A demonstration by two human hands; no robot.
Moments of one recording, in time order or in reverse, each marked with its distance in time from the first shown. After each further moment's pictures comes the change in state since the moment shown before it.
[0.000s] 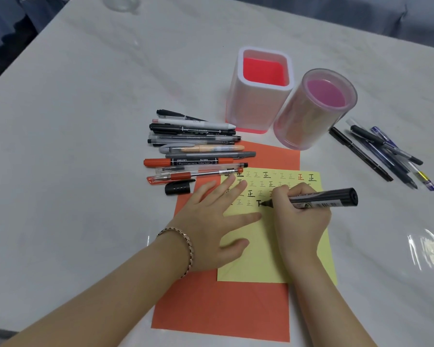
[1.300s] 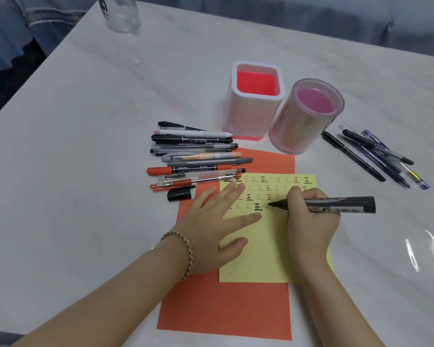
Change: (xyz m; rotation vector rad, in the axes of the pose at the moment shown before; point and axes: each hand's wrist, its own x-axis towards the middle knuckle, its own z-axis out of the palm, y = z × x) left_hand -0.001 -0.003 0.001 -0.005 0.040 0.060; right_hand 0.003 -0.009 -0.016 0.101 0.020 0.149
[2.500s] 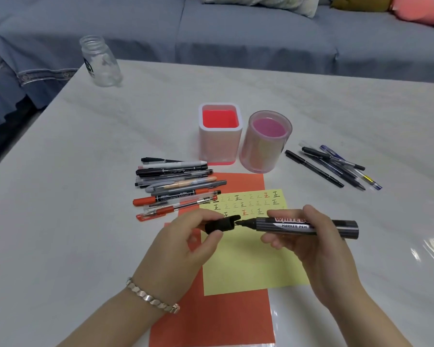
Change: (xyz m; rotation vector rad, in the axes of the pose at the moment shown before) left_hand -0.002 0.059 -0.071 -0.545 0.259 -0.399; right_hand -0.021 -0.066 -0.067 0.410 -0.517 0.246
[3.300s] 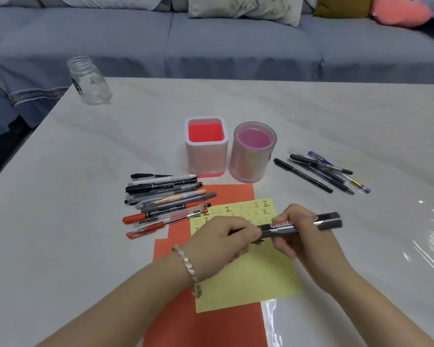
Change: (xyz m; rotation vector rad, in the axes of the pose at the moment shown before) left_hand 0.048 0.028 0.035 -0.309 -0.538 -0.232; right_hand 0.025 0.001 -0.028 -0.208 -0.067 -0.082
